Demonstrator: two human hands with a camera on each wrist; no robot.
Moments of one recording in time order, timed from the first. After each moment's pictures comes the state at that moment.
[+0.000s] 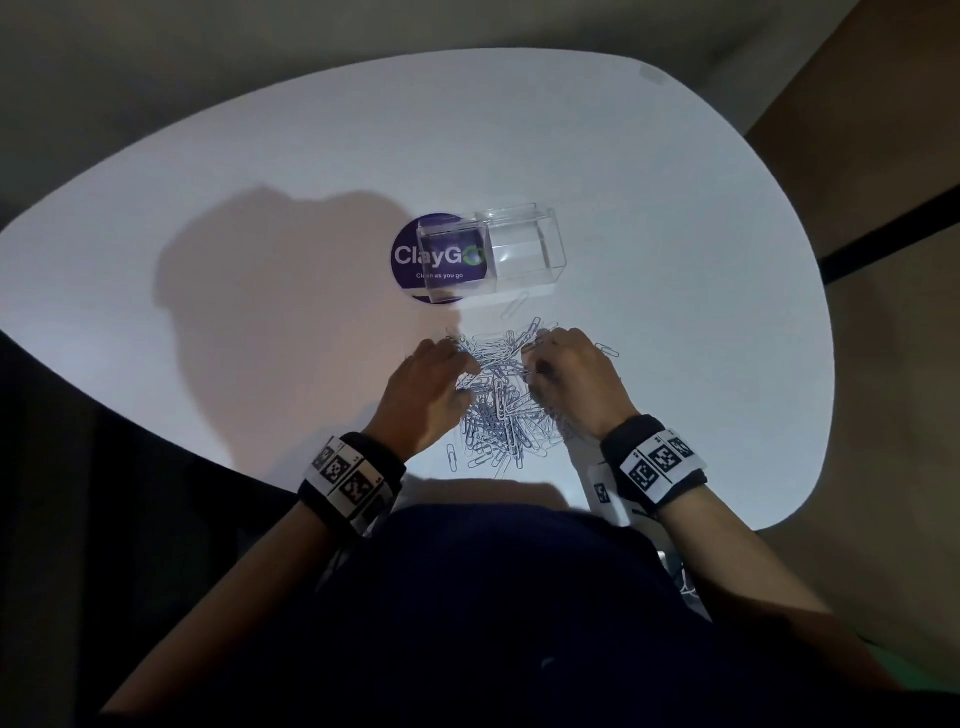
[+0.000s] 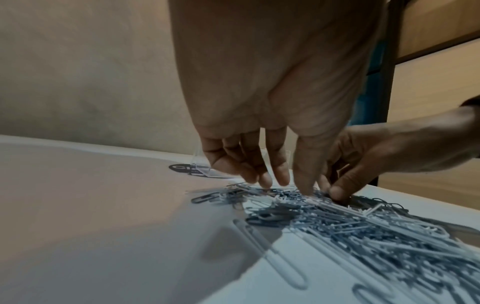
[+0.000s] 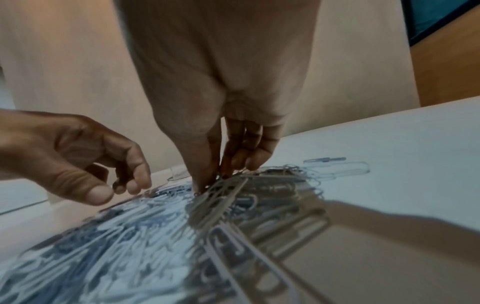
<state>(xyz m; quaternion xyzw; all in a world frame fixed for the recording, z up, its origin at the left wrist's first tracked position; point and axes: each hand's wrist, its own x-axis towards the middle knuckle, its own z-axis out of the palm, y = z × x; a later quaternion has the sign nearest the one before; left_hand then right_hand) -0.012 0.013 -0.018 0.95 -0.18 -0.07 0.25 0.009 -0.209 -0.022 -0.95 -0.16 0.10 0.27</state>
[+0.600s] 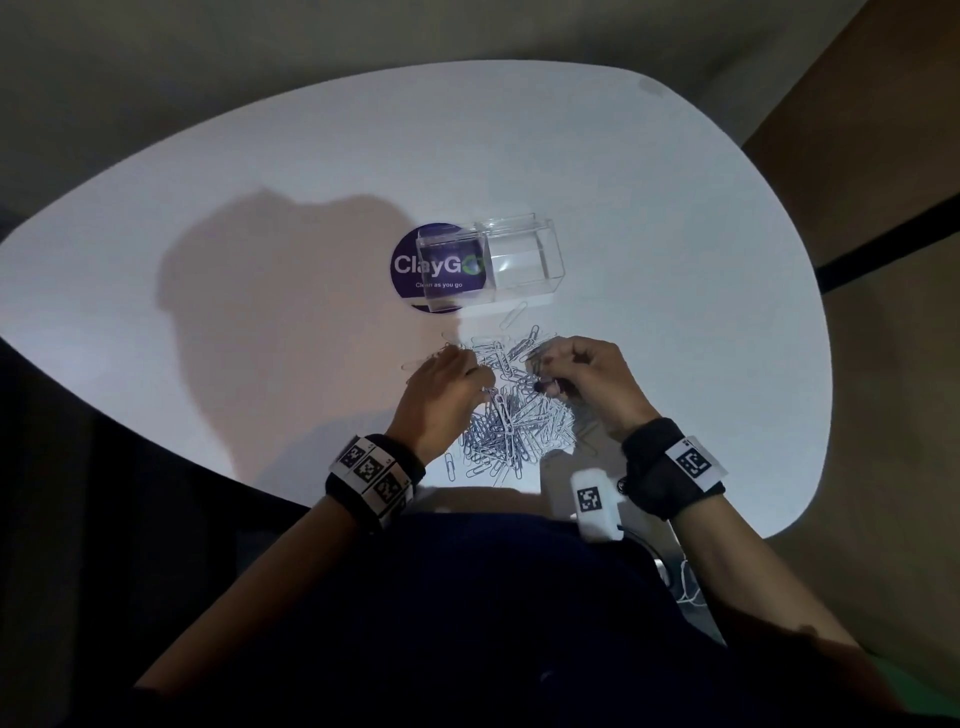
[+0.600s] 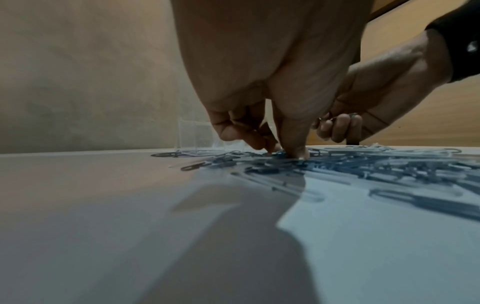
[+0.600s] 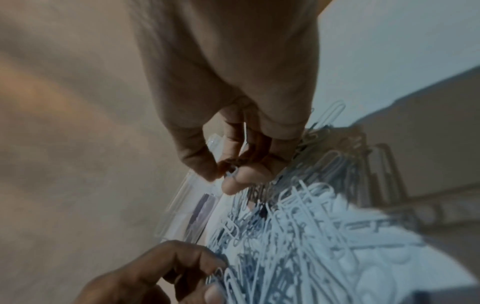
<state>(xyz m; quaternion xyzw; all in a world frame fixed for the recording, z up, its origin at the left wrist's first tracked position) -0.001 -0.006 -0.032 0.95 -0.22 -0.04 0.20 0.019 -0.222 -0.004 -0.71 0.15 0.23 0.65</state>
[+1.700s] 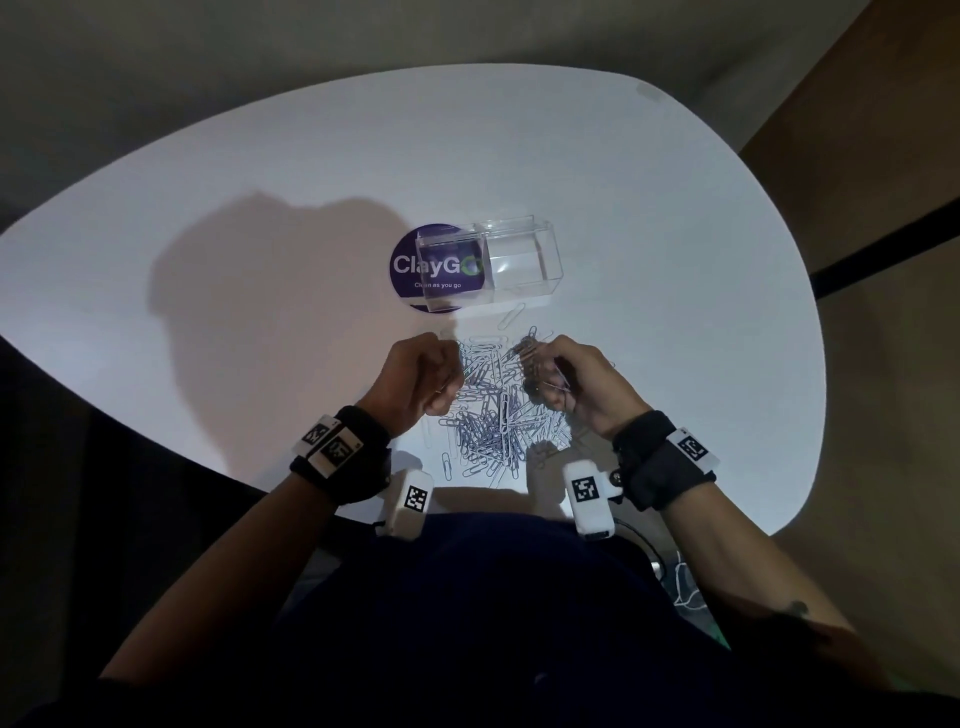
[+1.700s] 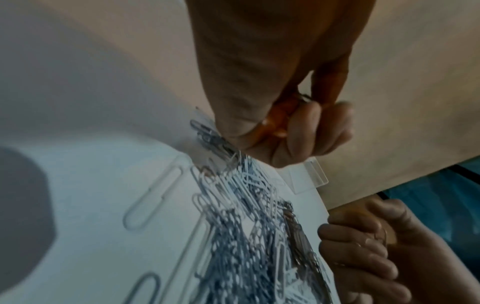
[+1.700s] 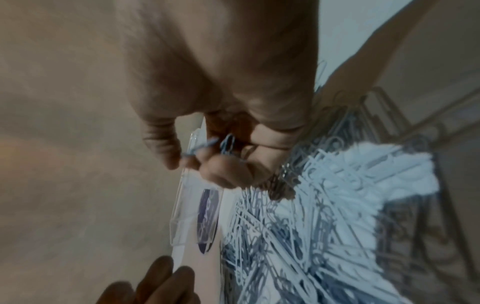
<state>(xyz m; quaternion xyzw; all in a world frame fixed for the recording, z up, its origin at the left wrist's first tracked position) 0.021 0.009 0.005 0.55 0.14 -0.33 0.76 0.024 -0.213 -0.003 -0.56 0.17 0.33 0.74</state>
